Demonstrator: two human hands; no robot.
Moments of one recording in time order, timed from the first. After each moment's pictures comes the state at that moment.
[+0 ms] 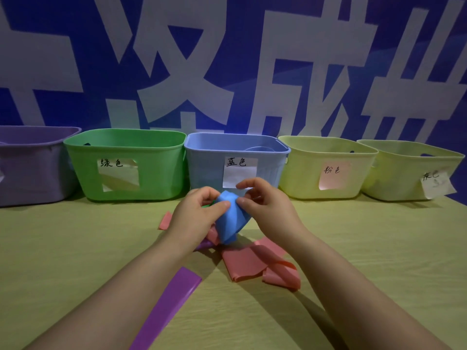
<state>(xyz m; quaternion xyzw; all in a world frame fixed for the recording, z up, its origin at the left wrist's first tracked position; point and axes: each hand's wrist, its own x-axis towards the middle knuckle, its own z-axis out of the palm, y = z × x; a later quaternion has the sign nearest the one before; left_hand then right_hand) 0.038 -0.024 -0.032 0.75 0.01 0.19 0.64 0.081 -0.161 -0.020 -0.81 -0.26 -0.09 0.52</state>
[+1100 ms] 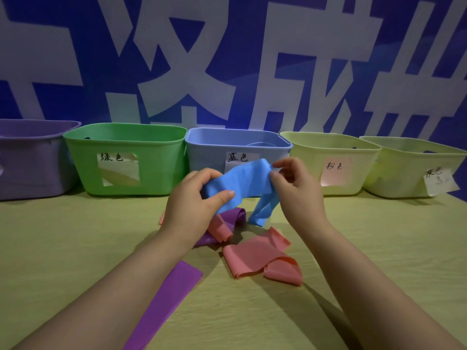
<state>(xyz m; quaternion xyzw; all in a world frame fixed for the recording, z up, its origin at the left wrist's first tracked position) 0.032 -0.021 -0.025 0.80 -0.02 0.34 0.49 0.088 -0.180 -0.009 -0.78 -0.18 -0.23 0.56</state>
